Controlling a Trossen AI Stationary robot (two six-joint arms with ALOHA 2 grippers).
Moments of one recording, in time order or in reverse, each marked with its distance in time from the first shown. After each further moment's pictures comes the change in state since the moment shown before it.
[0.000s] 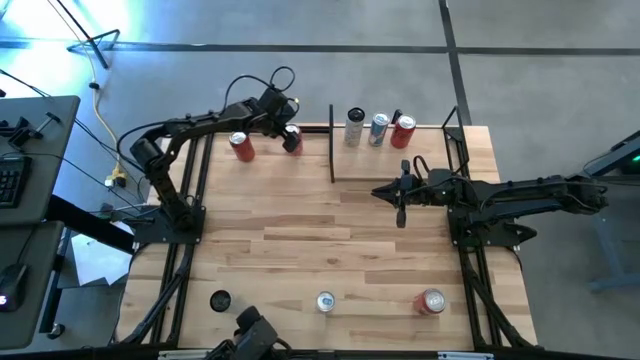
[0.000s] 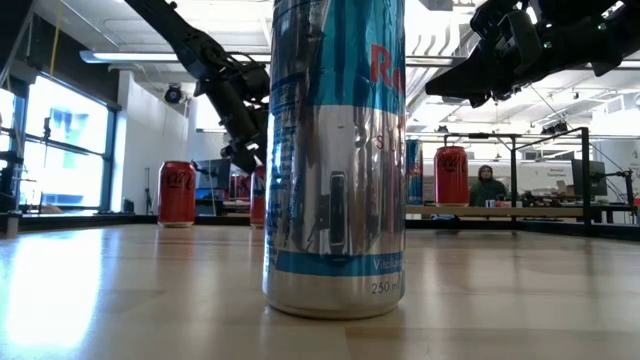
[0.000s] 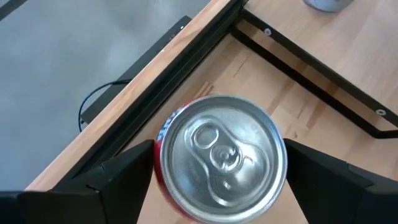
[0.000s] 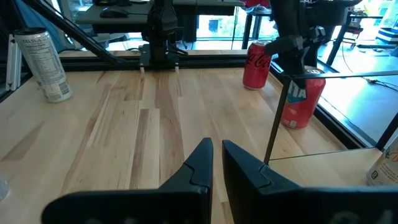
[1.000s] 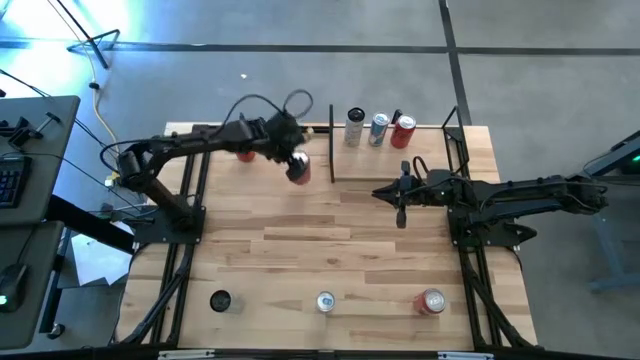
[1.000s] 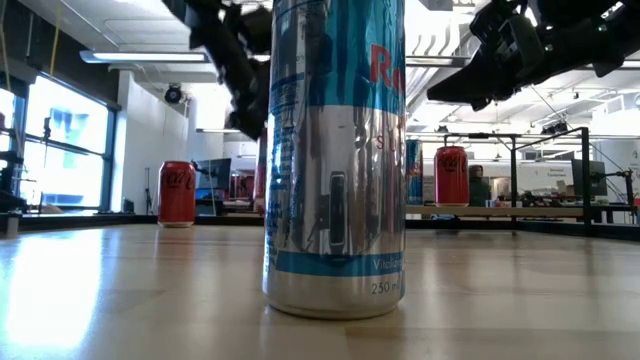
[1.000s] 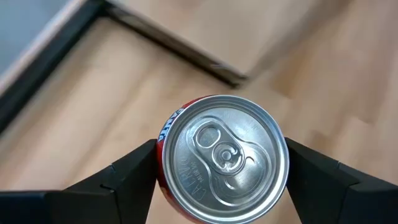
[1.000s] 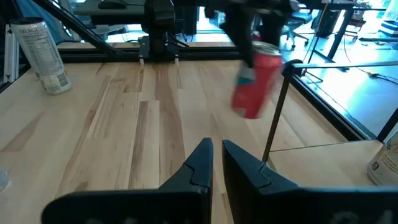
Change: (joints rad) left arm -0.306 -0.170 0.000 -0.190 -0.010 -0.151; right arm 0.000 0.000 0.000 -0.033 0.000 0.001
